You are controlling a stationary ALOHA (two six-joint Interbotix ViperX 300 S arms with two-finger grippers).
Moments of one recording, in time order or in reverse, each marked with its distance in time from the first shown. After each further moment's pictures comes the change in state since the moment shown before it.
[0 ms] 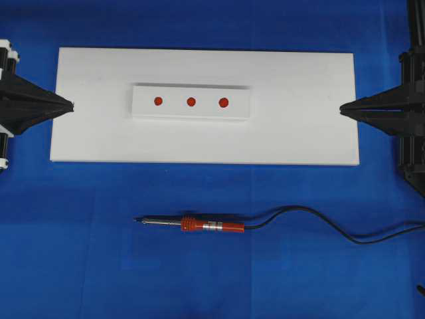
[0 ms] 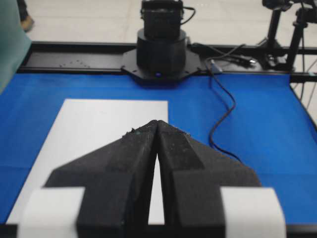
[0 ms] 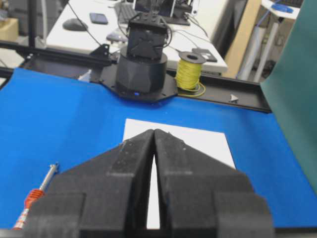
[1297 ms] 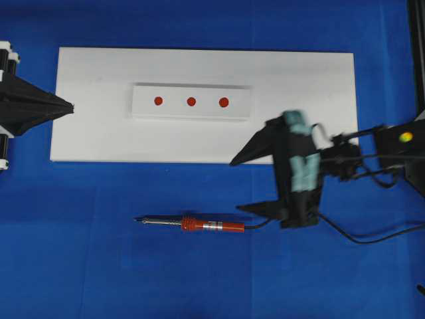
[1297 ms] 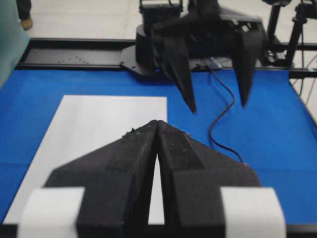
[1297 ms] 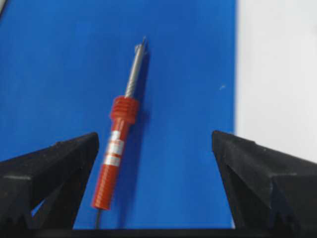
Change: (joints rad) left arm -0.003 -0.005 0.009 0.000 0.002 -0.002; right arm 0.189 0.807 -0.469 0.005 0.316 0.278
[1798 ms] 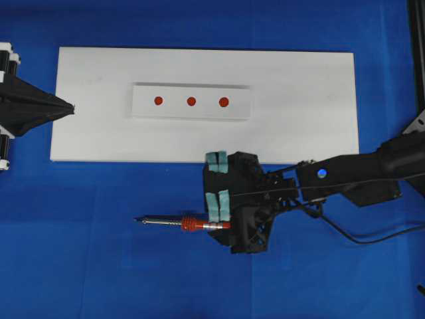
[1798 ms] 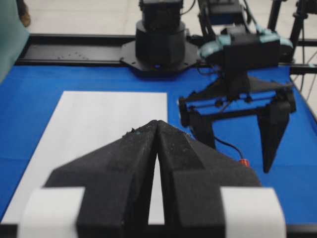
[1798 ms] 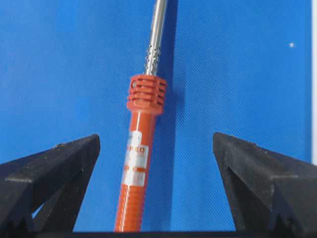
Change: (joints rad) left arm -0.002 0.000 0.011 0.000 0.000 0.002; right arm 0.044 0.327 -0.210 0.002 0.120 0.124
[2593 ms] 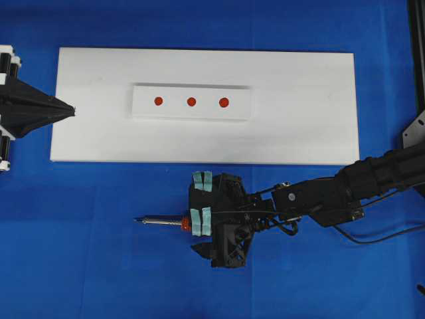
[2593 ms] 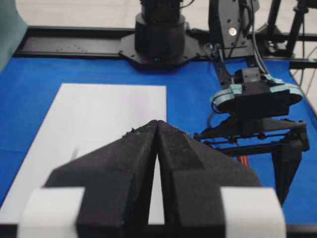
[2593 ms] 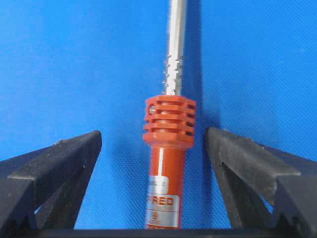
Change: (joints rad) left arm 0.000 0.000 0.014 0.000 0.000 -0.011; right arm 0.048 0.184 -0.044 0.011 -0.193 0.080
